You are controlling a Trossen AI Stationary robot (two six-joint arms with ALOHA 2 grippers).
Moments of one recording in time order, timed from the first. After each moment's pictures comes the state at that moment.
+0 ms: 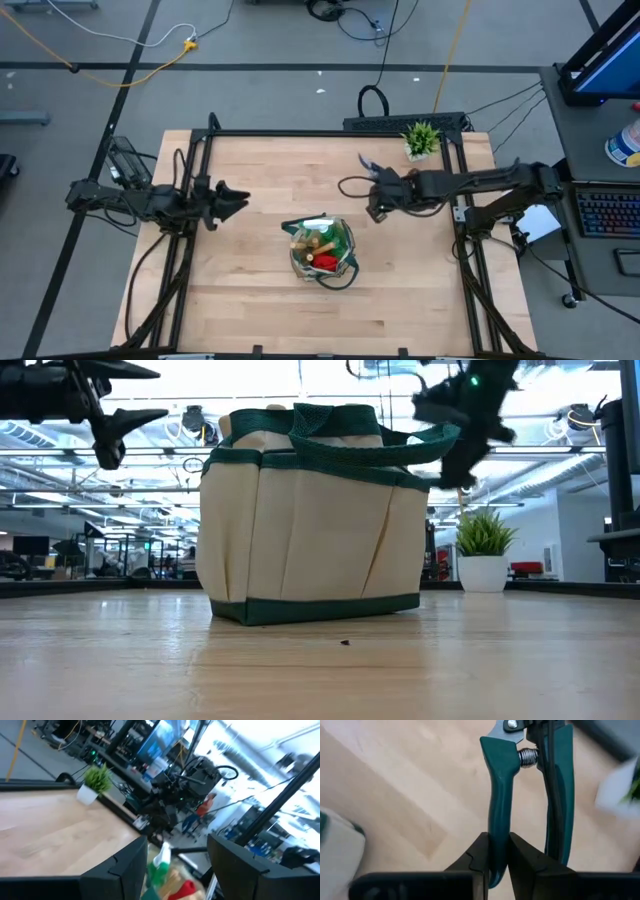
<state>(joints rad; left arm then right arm) -0.18 0.26 0.17 0.23 -0.31 -0.64 0.01 1.40 1.15 -1.05 0.49 0.80</state>
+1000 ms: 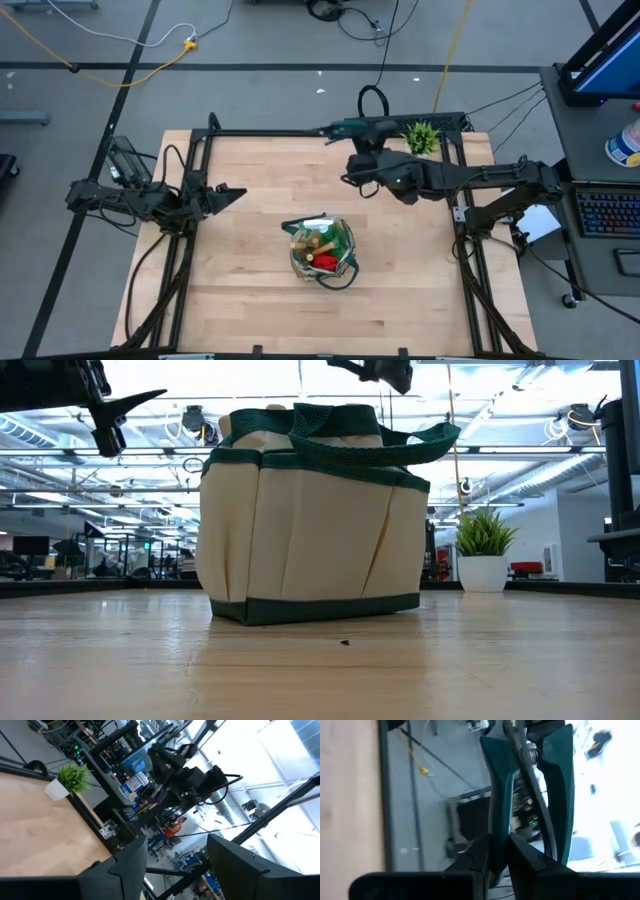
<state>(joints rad) -0.18 0.26 0.17 0.37 -0.32 -0.88 0.01 1.41 1.31 -0.15 0.98 -0.98</state>
